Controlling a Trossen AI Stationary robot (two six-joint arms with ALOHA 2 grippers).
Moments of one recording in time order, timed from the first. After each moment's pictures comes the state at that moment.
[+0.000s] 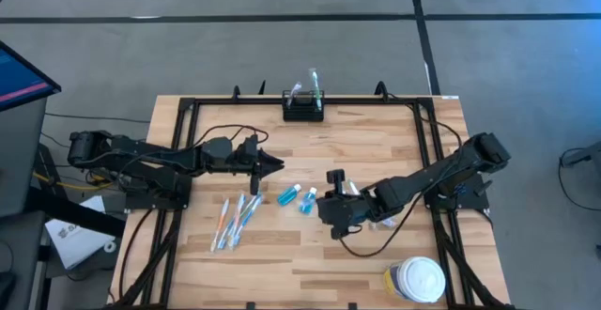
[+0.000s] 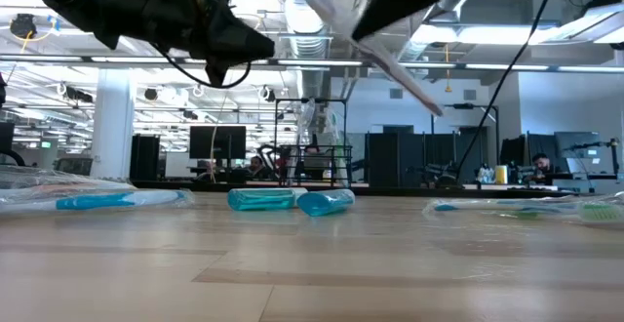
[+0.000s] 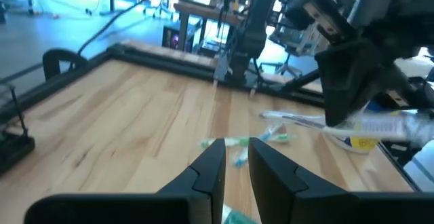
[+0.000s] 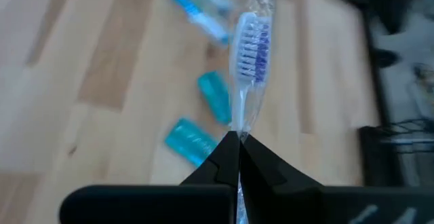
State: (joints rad) left arm 0.08 1.20 0.46 0.59 0.00 -0.20; right arm 0.40 1.63 1.25 -0.49 0.56 -0.06
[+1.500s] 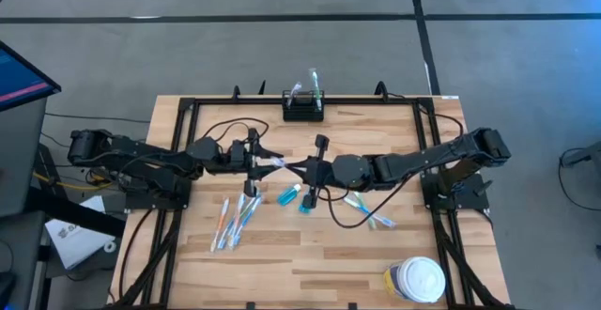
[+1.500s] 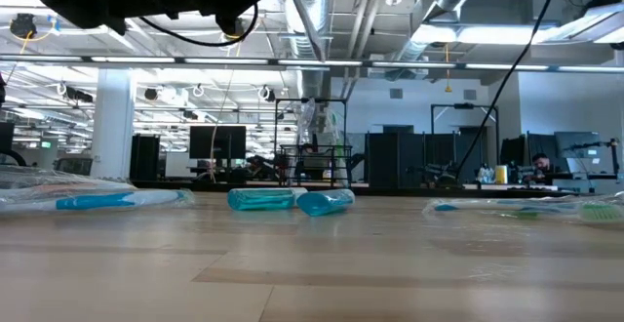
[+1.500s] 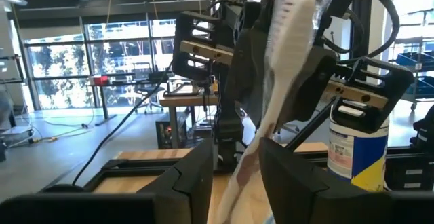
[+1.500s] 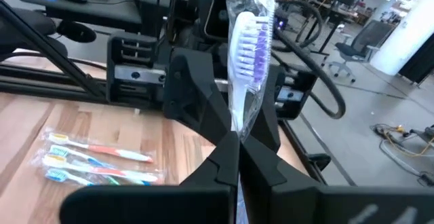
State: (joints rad) left arm 0.03 1.20 0.46 0.92 0.01 0.05; right arm 0.21 1.61 1.25 0.11 0.48 -0.19
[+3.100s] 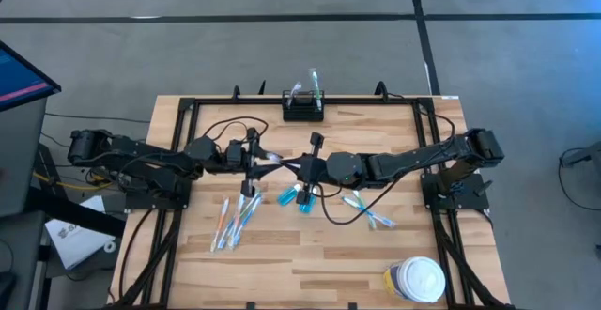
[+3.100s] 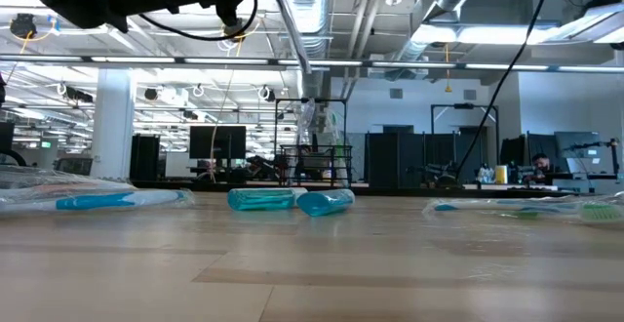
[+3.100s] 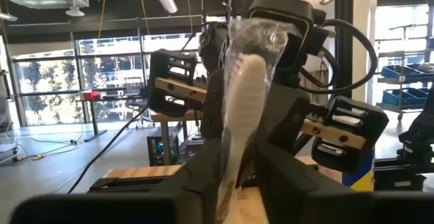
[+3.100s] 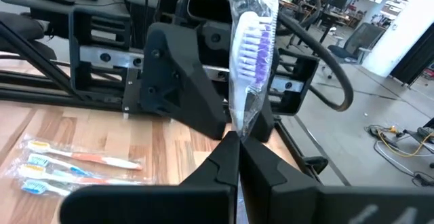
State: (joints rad) left arm 0.03 1.20 0.46 0.98 0.05 0.05; right arm 0.18 1.66 1.25 0.19 0.47 -0.21
